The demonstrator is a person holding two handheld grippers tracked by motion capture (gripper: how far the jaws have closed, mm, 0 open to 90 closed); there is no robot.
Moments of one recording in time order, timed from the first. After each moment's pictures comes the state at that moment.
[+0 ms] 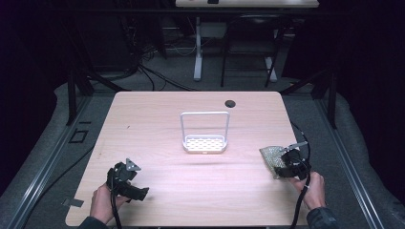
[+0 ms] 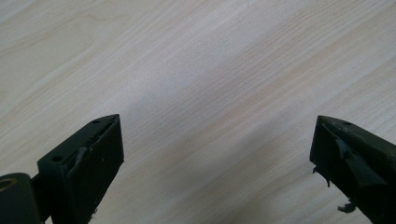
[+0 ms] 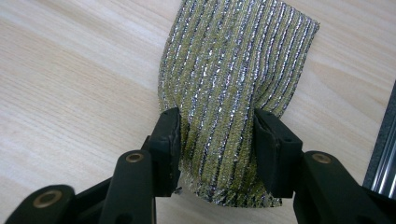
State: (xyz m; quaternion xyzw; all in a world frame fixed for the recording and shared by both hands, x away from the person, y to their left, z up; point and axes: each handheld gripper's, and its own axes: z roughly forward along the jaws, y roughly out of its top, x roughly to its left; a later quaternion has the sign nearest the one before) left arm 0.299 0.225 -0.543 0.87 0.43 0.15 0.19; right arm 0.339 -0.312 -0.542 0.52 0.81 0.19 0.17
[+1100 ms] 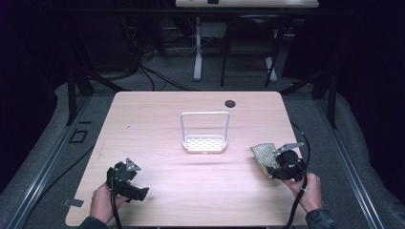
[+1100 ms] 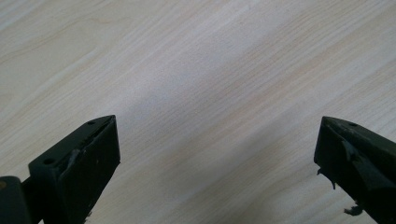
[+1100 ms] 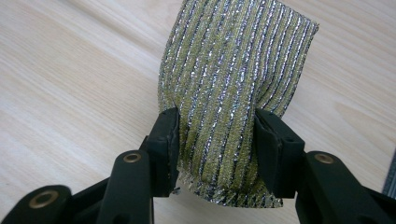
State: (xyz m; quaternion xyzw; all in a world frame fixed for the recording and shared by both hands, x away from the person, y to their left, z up) left arm 0.299 0.225 -0.543 0.87 0.43 0.16 0.19; right arm 0.321 -0.283 -0.515 0.48 0.83 0.23 0.17
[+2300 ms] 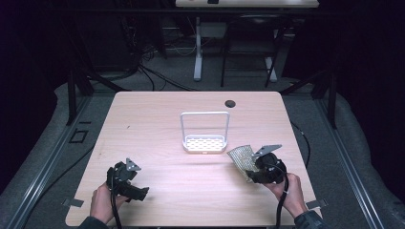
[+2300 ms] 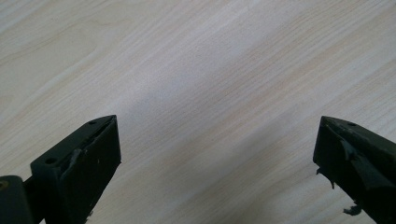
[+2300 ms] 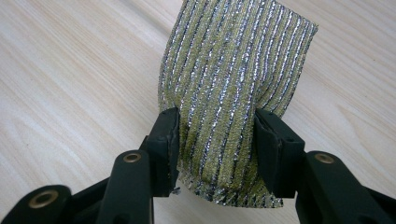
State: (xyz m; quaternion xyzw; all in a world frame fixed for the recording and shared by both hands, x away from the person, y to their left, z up) left arm 0.300 0.225 -0.544 0.87 0.43 0.16 0.19; right arm 0.313 -0.224 -0.507 0.41 0.86 0.26 0.15
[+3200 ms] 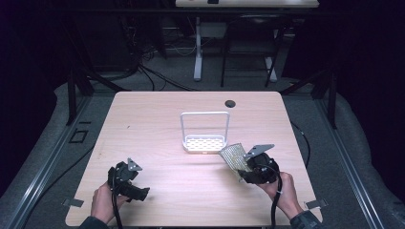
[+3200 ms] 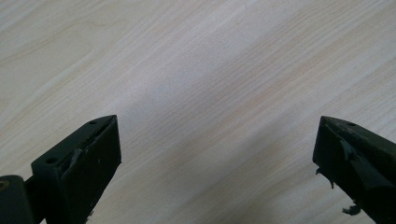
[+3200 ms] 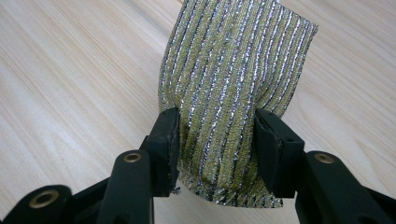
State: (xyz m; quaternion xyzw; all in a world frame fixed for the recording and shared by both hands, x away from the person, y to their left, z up) left arm 0.300 0.222 -0.543 0.87 0.42 0.16 0.19; right arm 0.309 -0.200 -0.496 0.37 0.87 0.28 0.15
